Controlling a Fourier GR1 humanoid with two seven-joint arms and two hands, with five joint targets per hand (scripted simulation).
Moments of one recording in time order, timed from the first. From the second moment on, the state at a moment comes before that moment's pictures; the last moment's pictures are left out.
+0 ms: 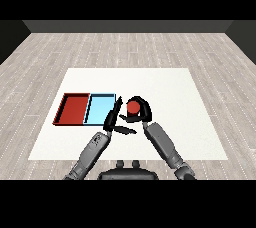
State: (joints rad) left arm -0.27 0.00 -0.44 -1.39 0.12 0.27 -0.24; right arm -0.44 0.00 0.38 -1.27 -0.25 -0.35 -0.35
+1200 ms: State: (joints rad) left arm -0.40 0.02 -0.50 -1.31 0.12 0.41 -0.16; right arm -0.51 -0.01 0.53 -1.31 -0.35 -0.47 -0.37
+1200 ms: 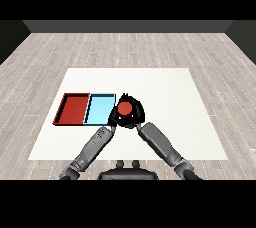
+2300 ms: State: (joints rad) left arm -0.44 0.03 -0.56 -1.32 0.15 0.59 -0.16; right arm -0.49 -0.02 0.53 -1.38 -0.32 -0.46 -0.35
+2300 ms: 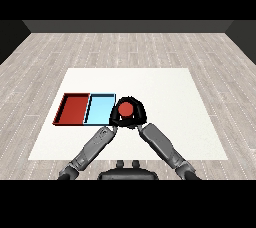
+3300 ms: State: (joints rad) left arm -0.42 0.01 -0.55 -1.29 0.14 0.55 -0.18; right arm -0.44 -0.02 0.47 -1.48 -0.23 -0.39 -0.31
